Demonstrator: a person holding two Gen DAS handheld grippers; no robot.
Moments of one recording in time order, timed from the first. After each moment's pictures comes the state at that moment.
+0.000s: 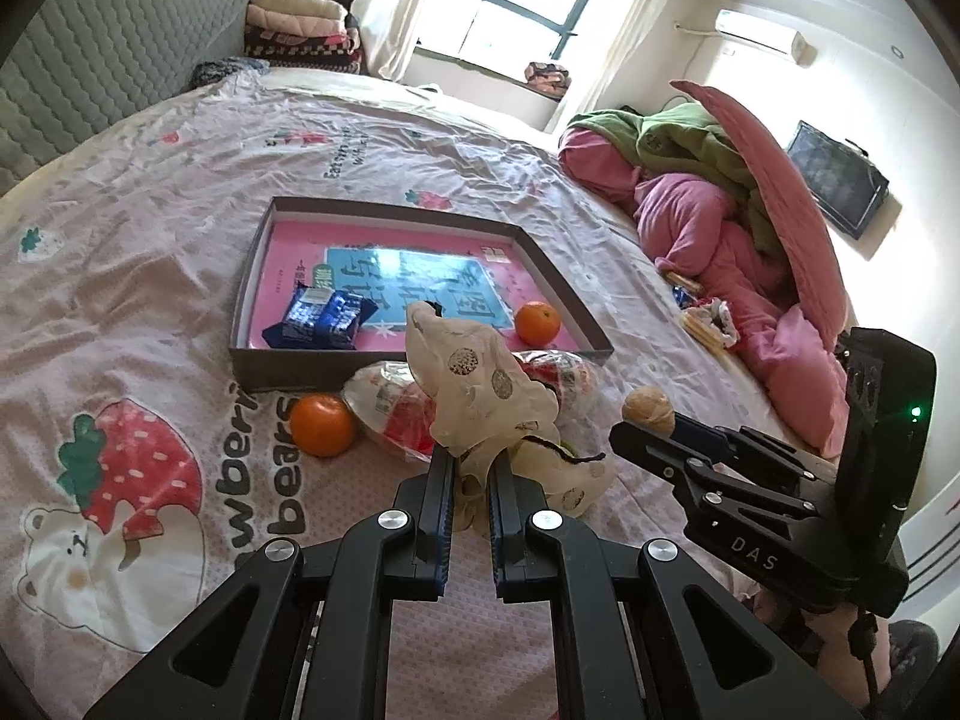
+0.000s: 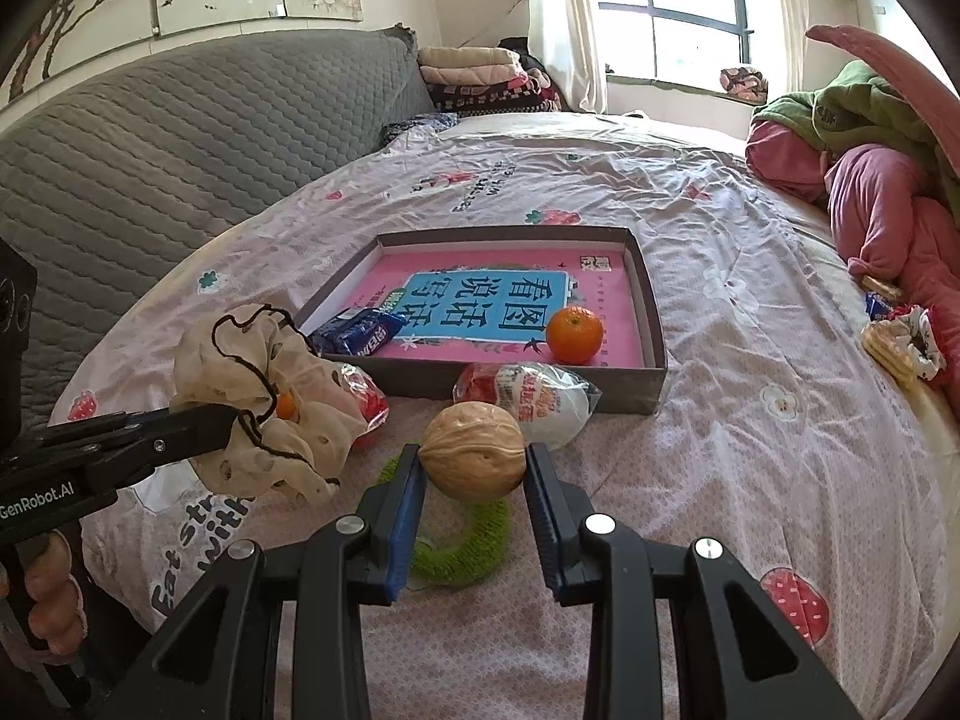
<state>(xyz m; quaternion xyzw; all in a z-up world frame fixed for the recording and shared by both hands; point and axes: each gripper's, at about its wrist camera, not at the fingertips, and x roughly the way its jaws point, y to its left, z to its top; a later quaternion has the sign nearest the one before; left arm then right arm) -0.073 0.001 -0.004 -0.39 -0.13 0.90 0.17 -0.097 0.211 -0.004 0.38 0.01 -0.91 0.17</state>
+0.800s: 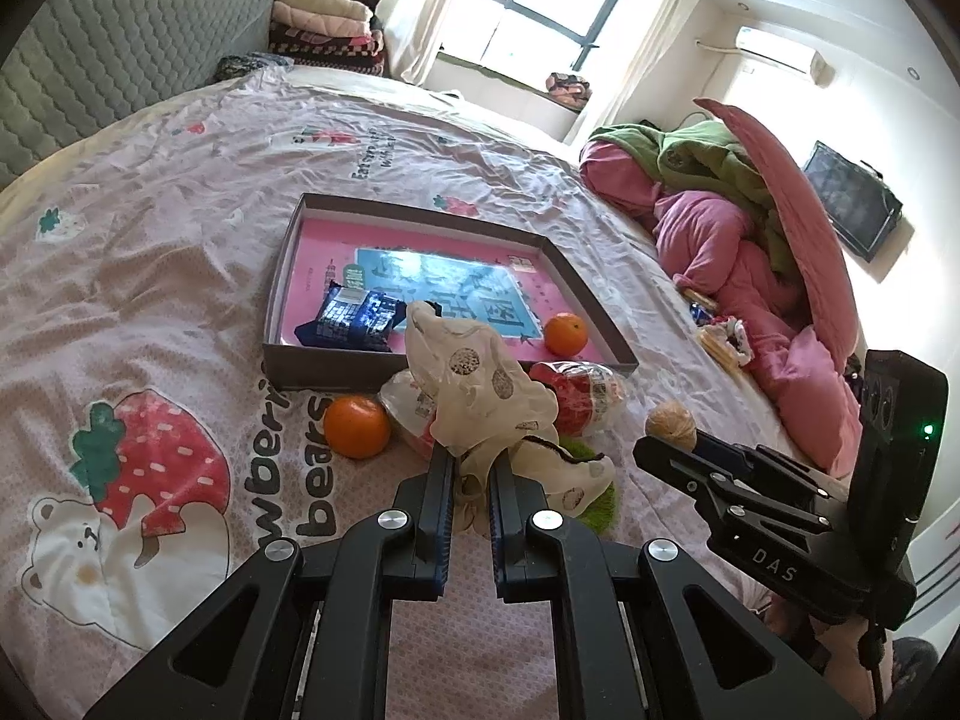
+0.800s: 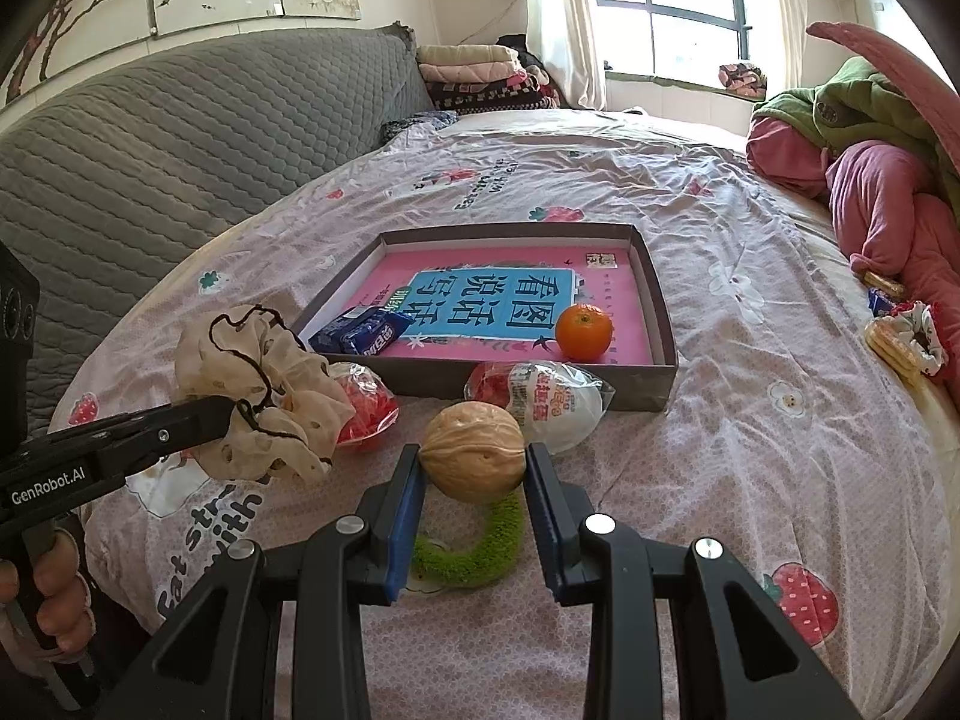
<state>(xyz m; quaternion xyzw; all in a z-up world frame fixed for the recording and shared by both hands) -0.076 -0.016 -0.010 -0.38 -0.15 0.90 0.15 -0.097 0.205 -0.005 0.38 0.00 -0.91 0.17</state>
